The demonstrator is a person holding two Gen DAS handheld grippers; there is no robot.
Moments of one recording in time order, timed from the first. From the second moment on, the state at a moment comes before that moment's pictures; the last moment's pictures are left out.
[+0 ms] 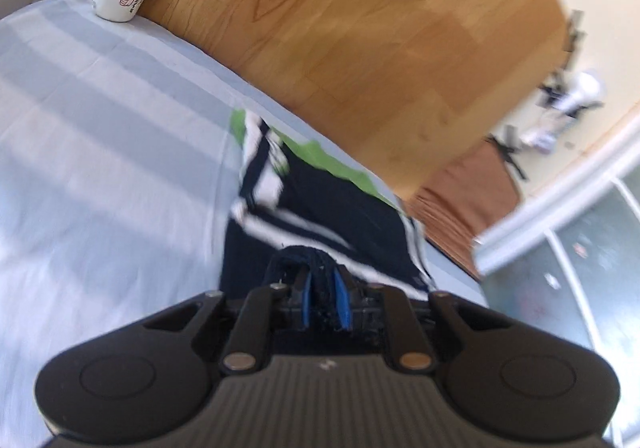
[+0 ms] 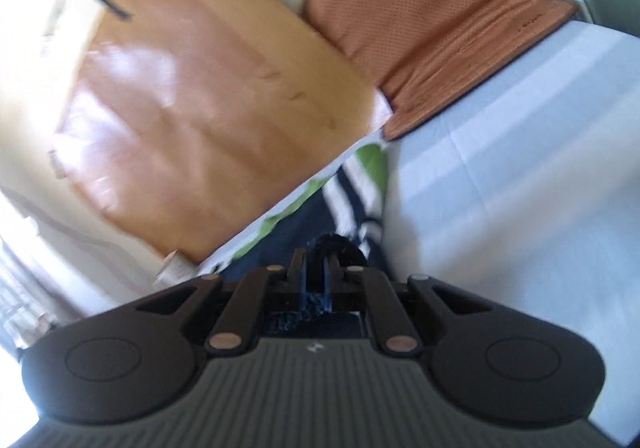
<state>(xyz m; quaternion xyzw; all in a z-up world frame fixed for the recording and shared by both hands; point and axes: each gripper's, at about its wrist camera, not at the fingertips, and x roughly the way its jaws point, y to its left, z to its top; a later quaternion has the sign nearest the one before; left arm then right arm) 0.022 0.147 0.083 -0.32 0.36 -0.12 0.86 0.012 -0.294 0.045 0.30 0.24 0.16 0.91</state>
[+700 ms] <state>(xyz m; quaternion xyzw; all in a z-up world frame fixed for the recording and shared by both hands) 0.018 0.116 0.035 -0.19 0.41 -0.10 0.89 0.012 -0.200 0.023 0.14 0.33 0.25 0.90</state>
